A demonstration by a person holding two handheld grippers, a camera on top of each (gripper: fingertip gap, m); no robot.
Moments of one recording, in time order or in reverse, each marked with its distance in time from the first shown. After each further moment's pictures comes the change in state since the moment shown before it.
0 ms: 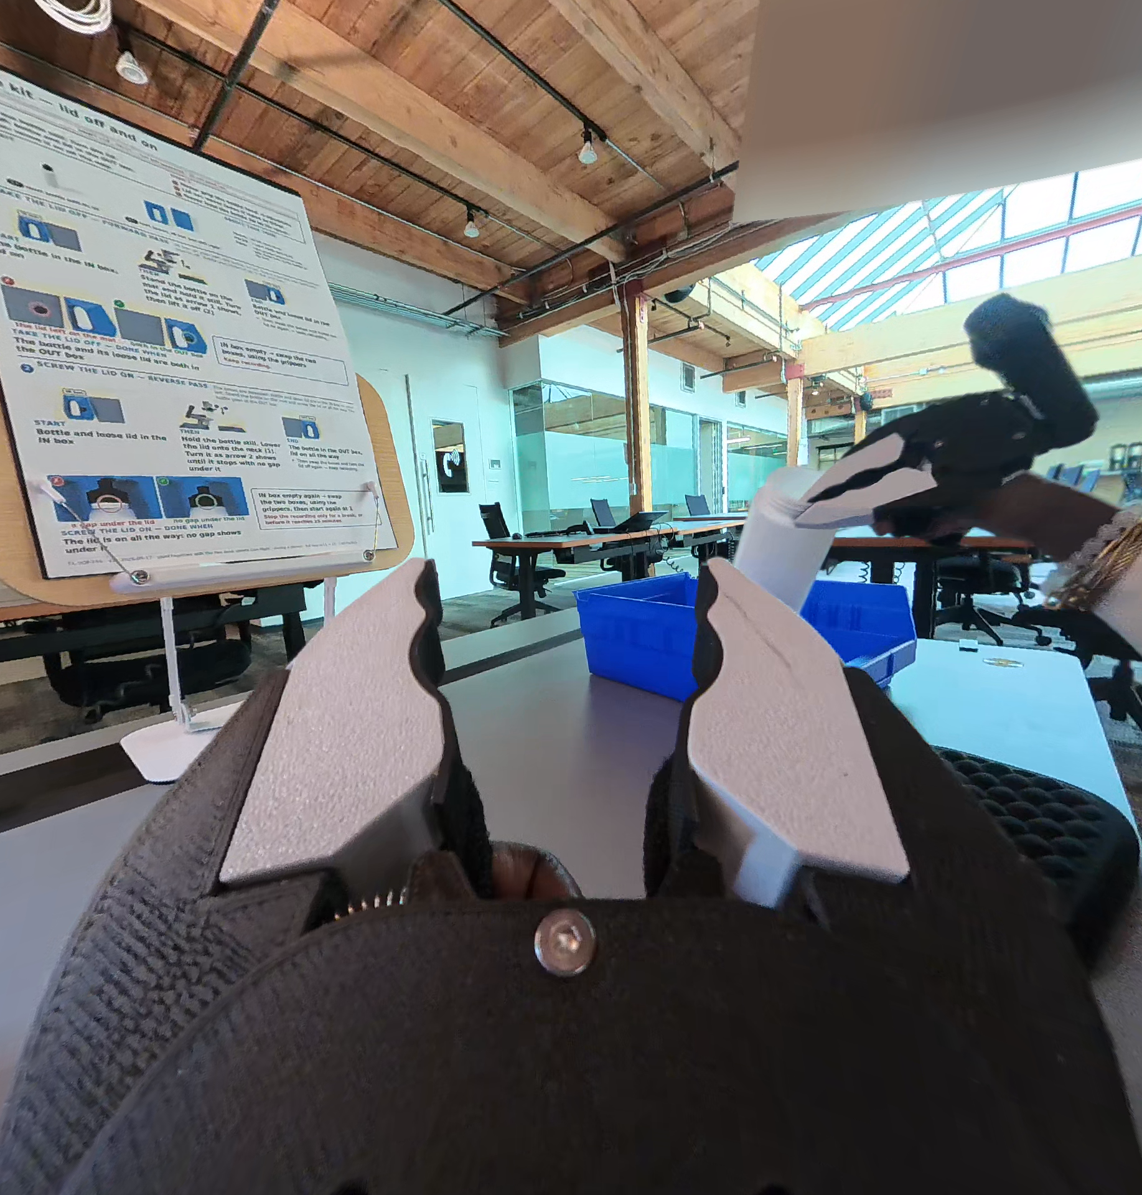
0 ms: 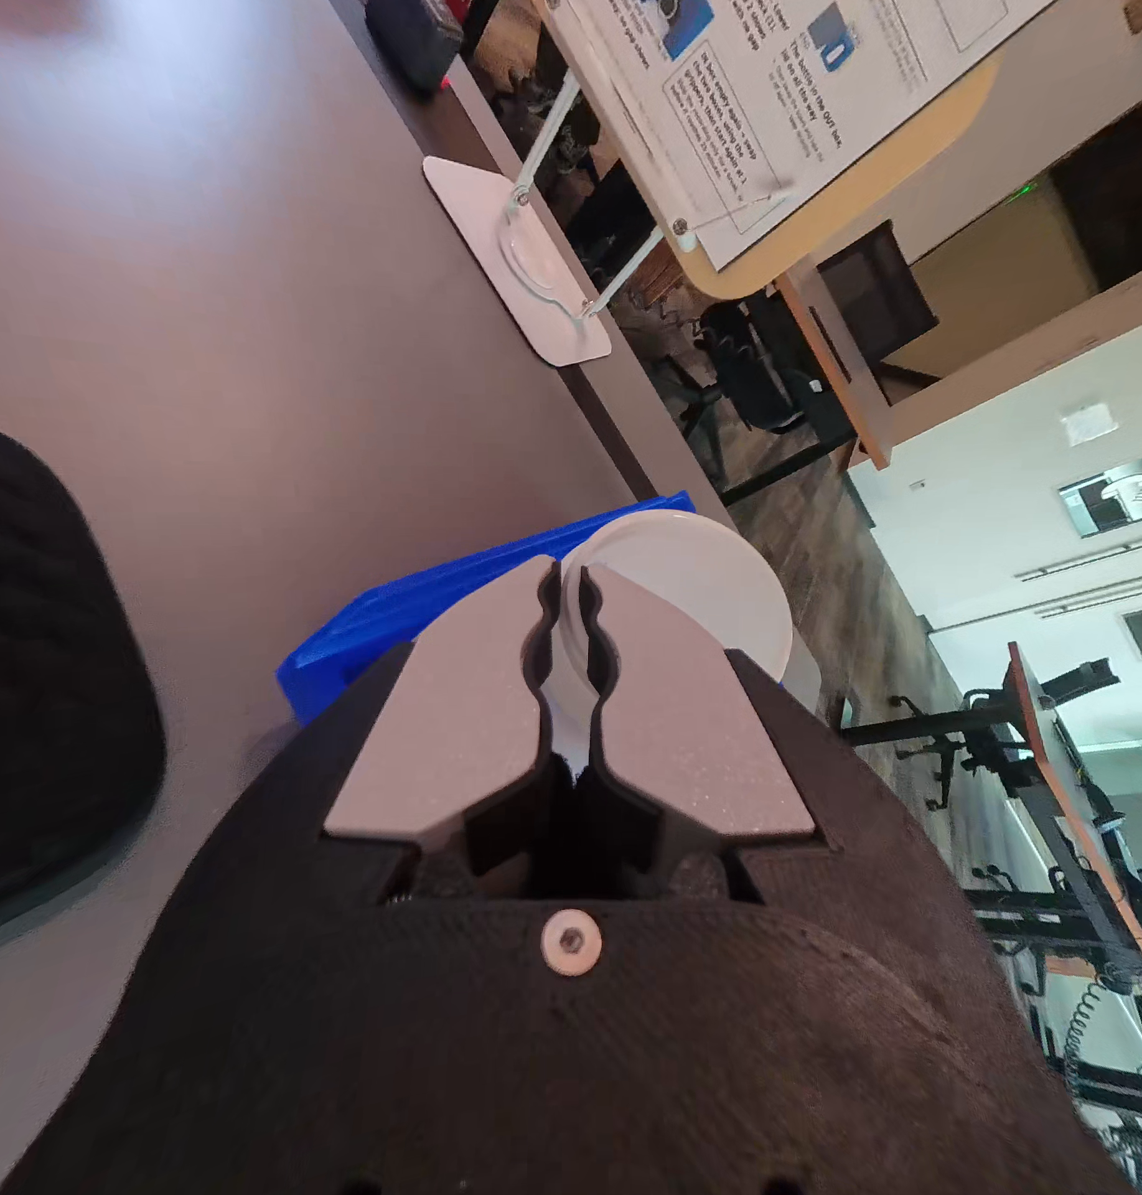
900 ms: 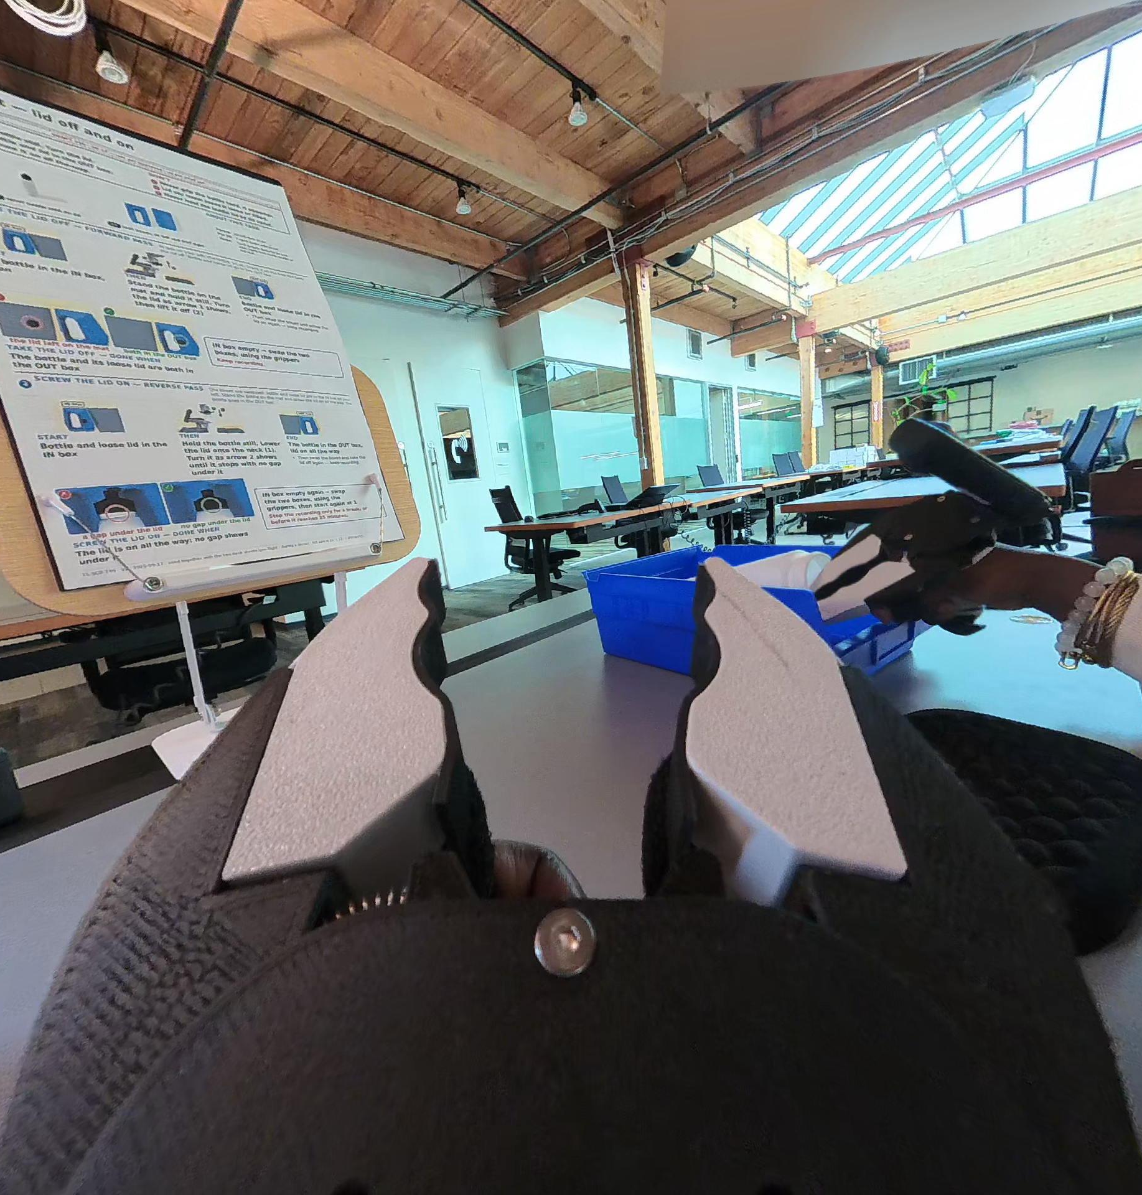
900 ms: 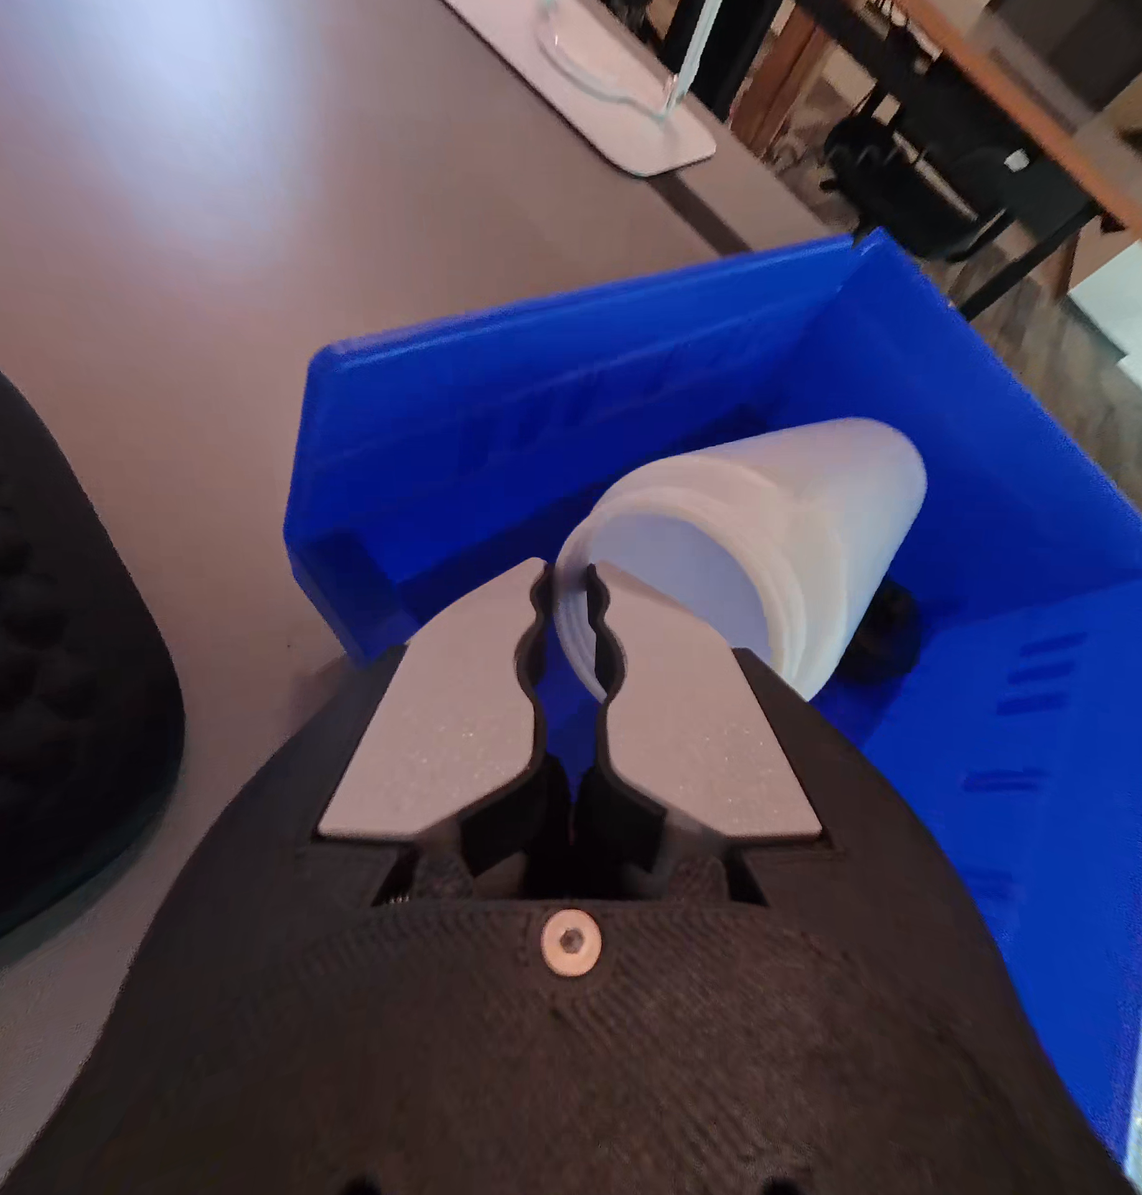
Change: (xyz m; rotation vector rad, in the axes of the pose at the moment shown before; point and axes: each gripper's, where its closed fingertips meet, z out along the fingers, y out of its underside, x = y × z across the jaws) left arm 0.004 0.007 0.001 -0.040 0.003 0.067; right arm -0.052 0.100 0.048 -0.079 -0.146 0.326
